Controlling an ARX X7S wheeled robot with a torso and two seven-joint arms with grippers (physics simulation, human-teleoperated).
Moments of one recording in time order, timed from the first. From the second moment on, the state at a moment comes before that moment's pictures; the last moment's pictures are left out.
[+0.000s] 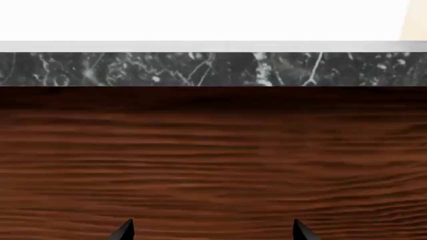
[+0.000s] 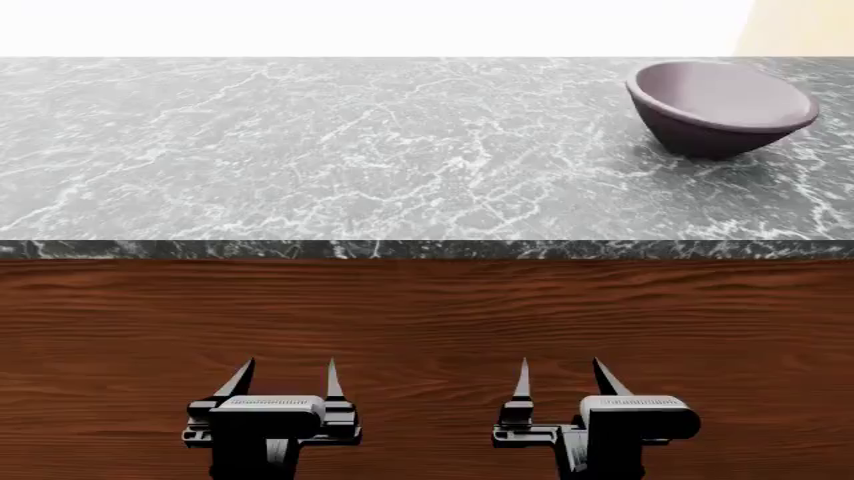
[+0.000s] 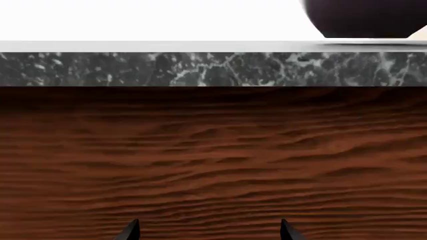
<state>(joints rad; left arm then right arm) 0.00 0.00 0.00 0.00 0.00 0.00 0.00 0.00 0.00 0.00 0.00 0.00 0.00 0.00</state>
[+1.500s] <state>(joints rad) -0.01 -0.11 0.14 0.00 -0.12 0.01 -0.13 0.00 0.11 -0.13 0.01 0.11 0.01 0.14</state>
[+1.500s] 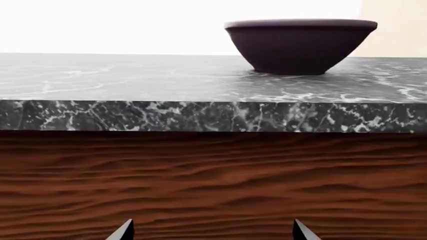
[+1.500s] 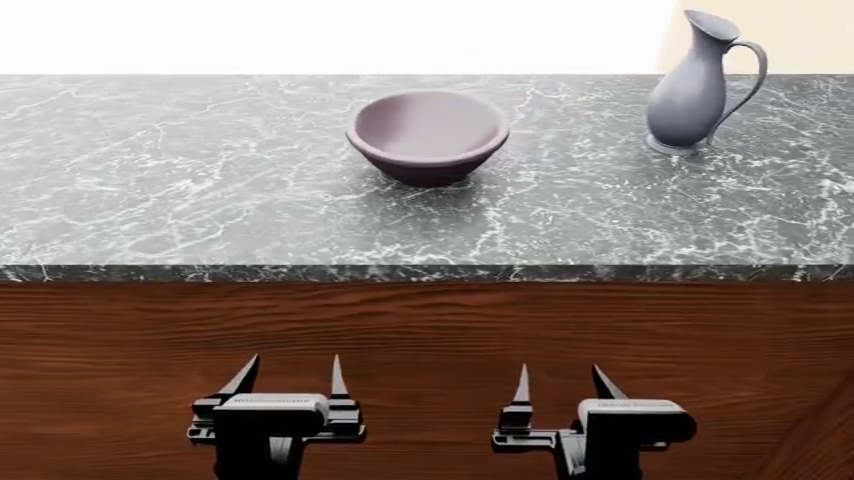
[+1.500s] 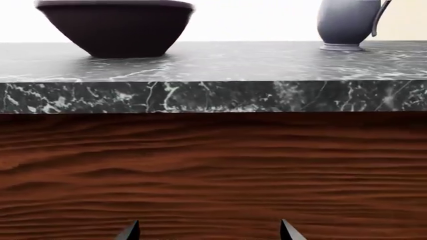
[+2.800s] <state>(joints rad) -0.66 -0.55 -0.25 0.86 -1.20 -1.23 -0.61 0.53 0.44 0.25 -0.91 0.96 1.26 0.47</state>
